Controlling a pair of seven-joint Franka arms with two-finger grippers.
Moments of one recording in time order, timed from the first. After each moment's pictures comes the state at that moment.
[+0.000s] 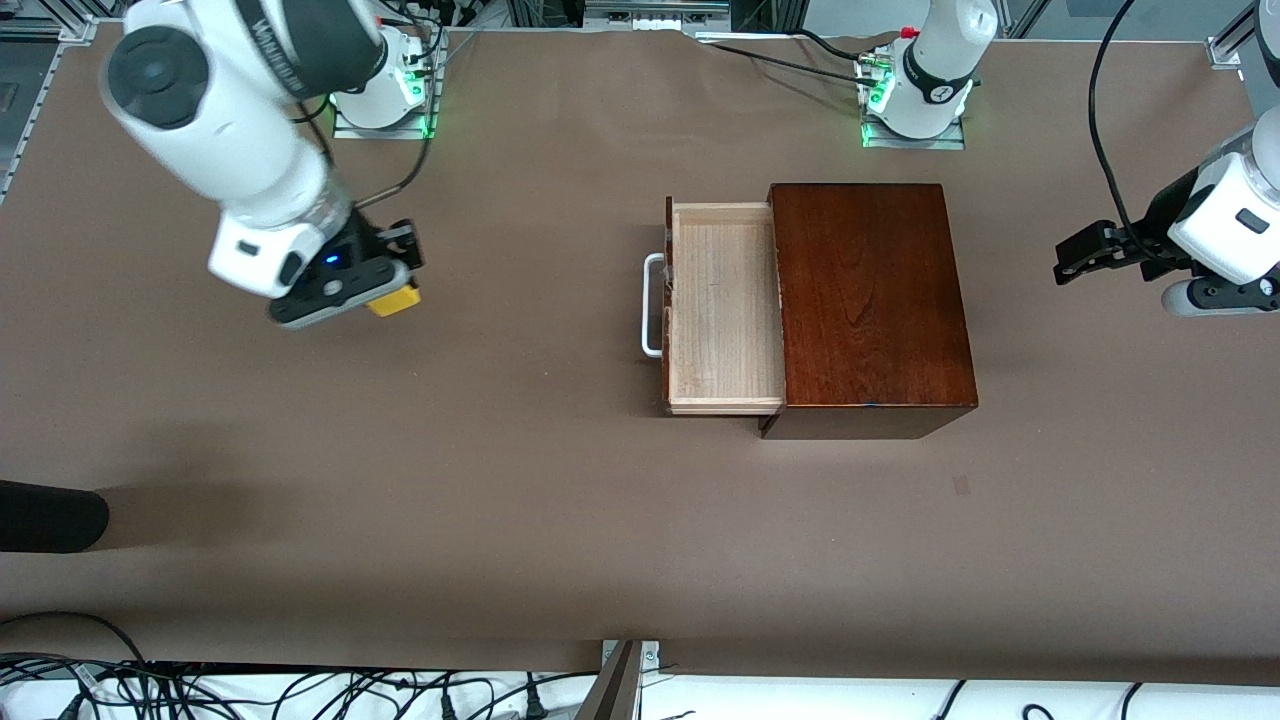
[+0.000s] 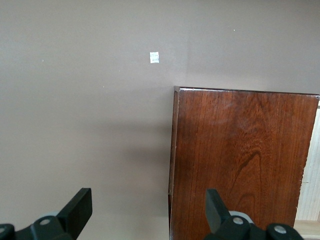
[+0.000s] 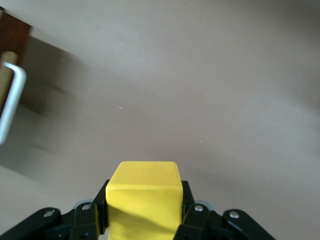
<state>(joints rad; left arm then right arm) -0.14 0.10 0.10 -1.50 -0.01 1.52 -0.12 0.39 0.14 0.06 -1.66 0.03 1.82 0.03</state>
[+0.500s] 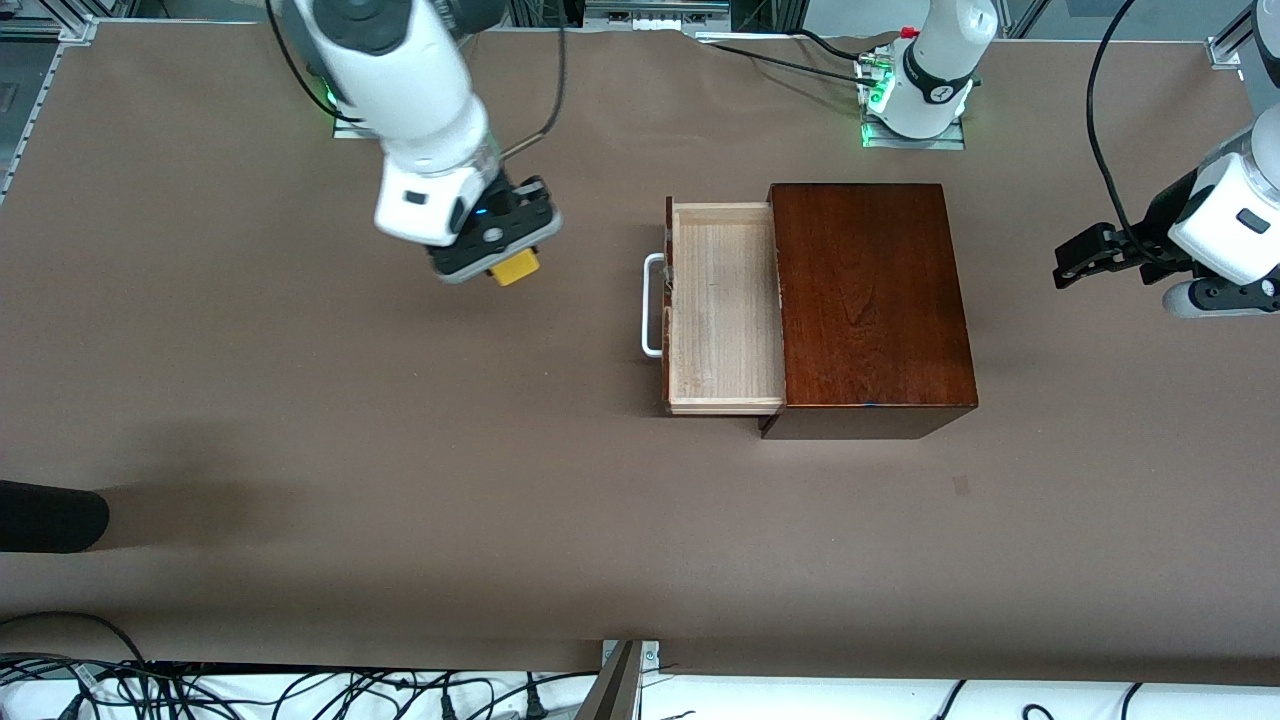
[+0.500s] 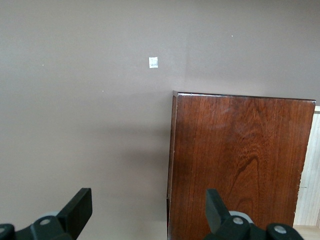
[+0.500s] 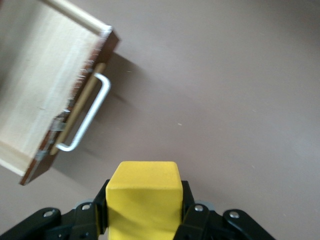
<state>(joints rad) -0.14 0.10 0.09 -1.50 -0.01 1.54 -0.13 0.60 0.24 0.06 -1.52 0.03 1.83 0.10</state>
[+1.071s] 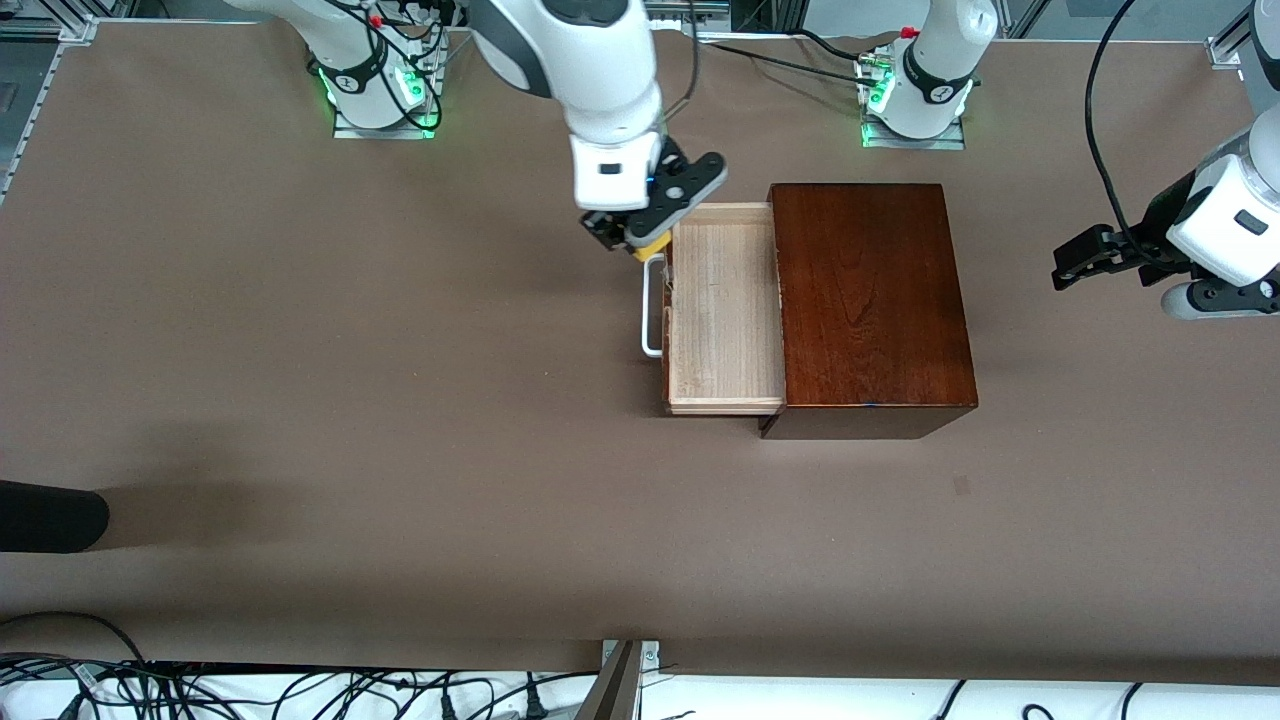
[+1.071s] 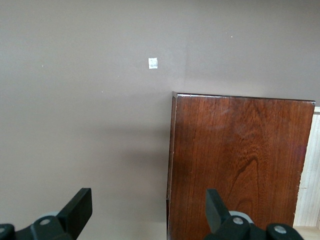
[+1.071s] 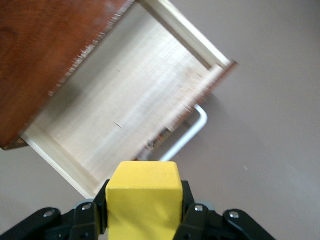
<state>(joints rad) -0.14 0.10 0.09 -1.50 -0.01 1.54 -0.13 0.80 0.44 0.06 -1.35 0.03 1.93 0.07</state>
